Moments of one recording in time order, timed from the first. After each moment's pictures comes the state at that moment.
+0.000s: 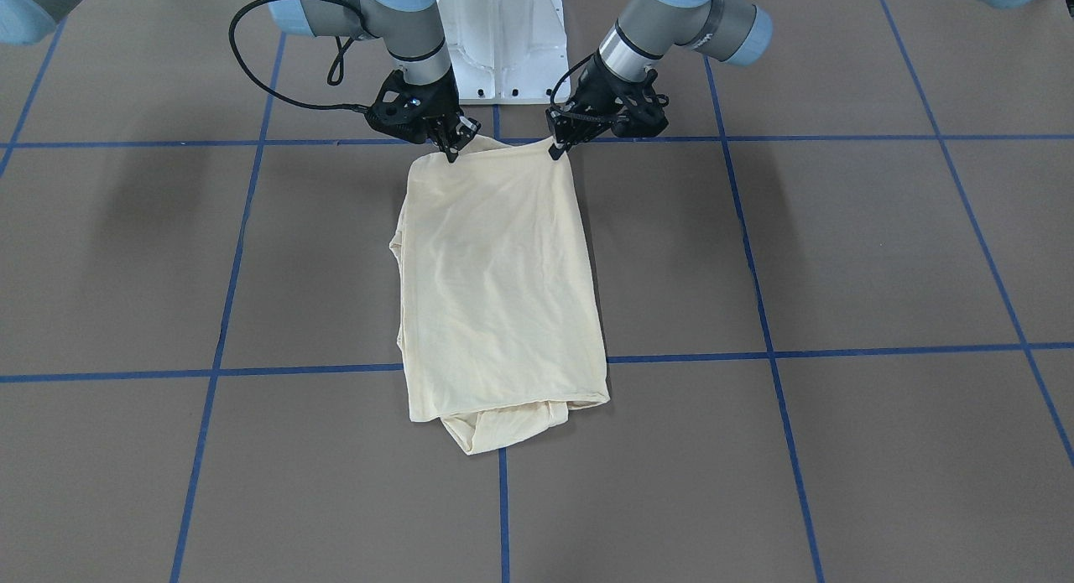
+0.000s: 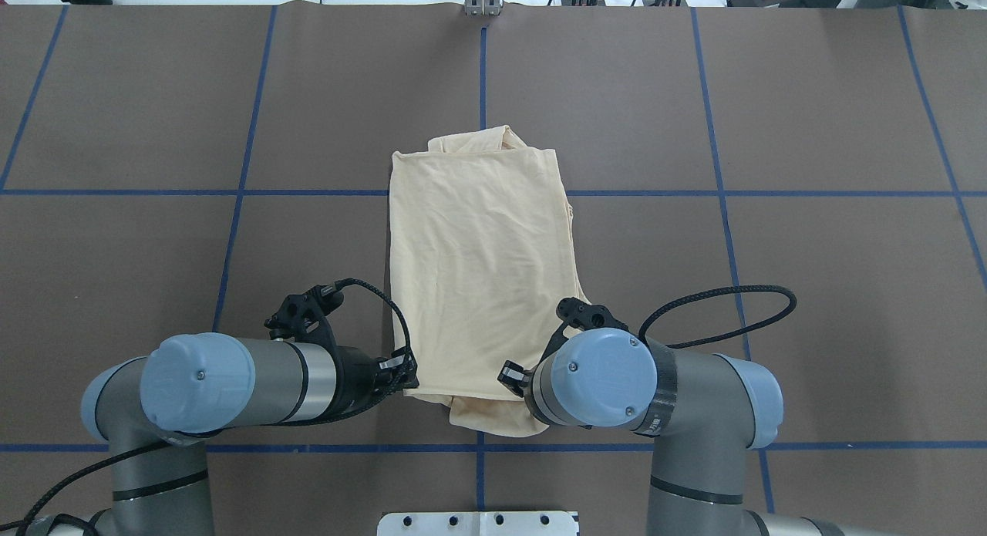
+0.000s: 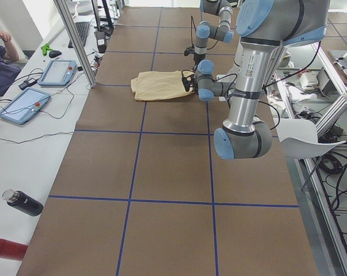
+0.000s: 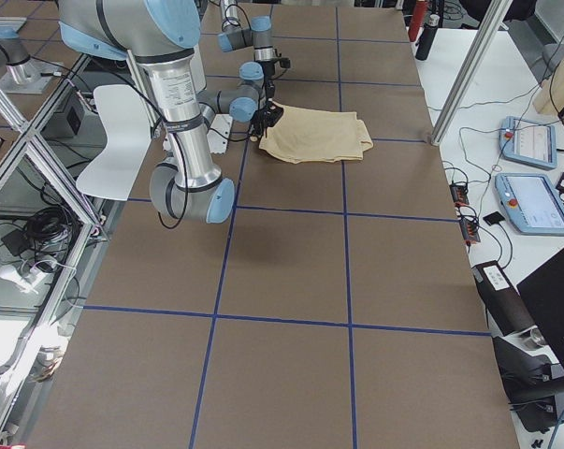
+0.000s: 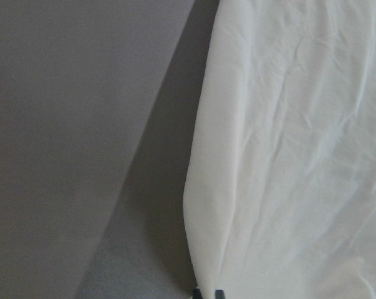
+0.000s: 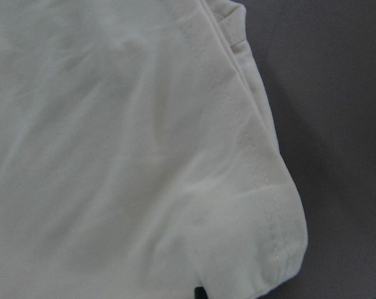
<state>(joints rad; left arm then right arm) -0.28 -1.88 -1.93 -2.16 -1.70 -1.88 0.24 -1.09 1.90 -1.50 1.71 1.90</state>
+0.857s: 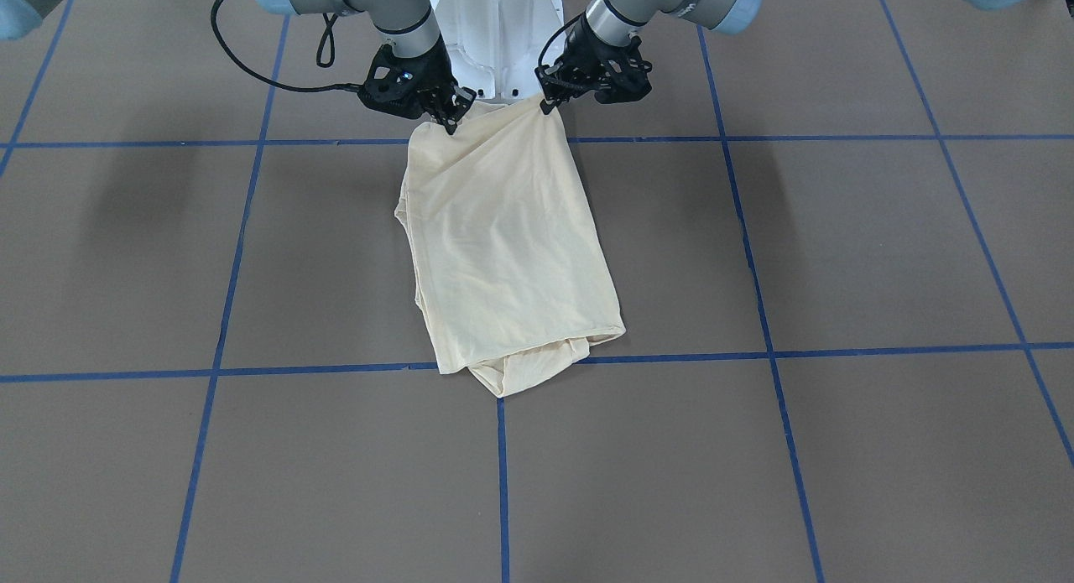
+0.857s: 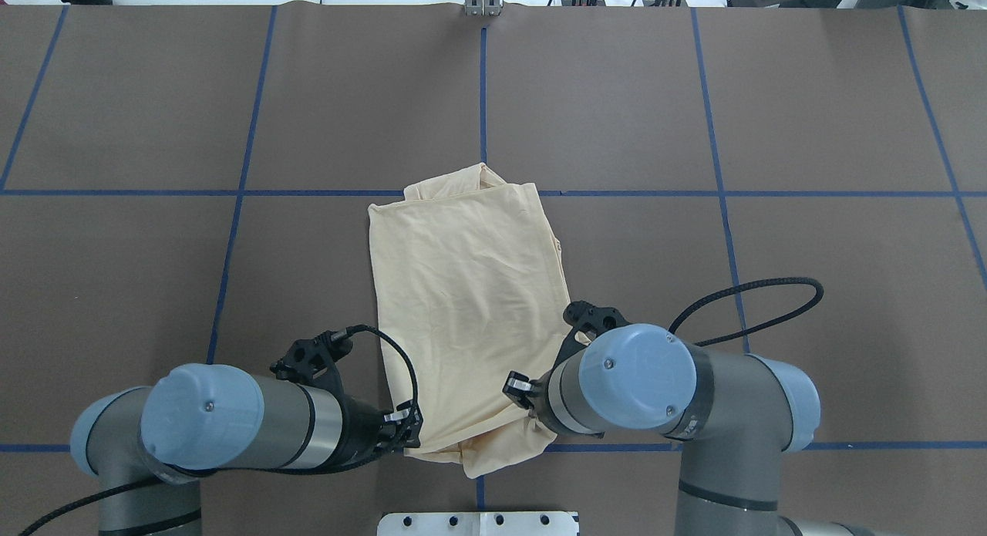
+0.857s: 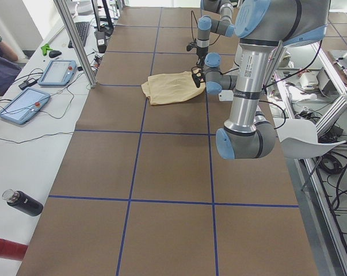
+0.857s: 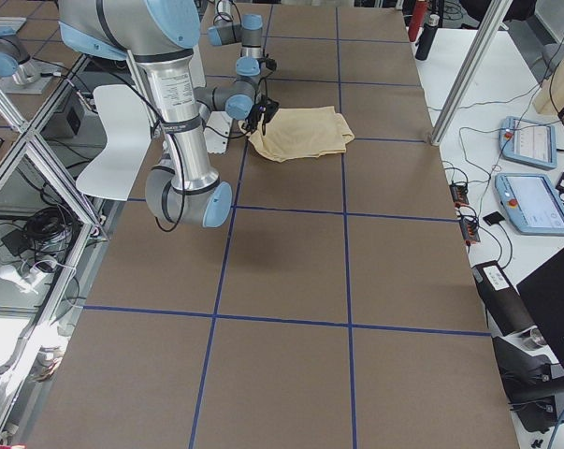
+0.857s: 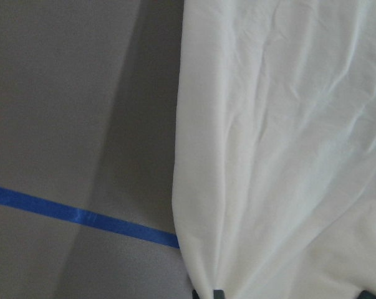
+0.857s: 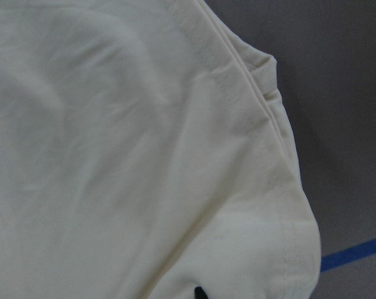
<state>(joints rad) -0.24 -1.88 -1.99 -2.05 -1.80 -1.91 0.27 -1.12 1.97 -1.49 1.77 1.83</state>
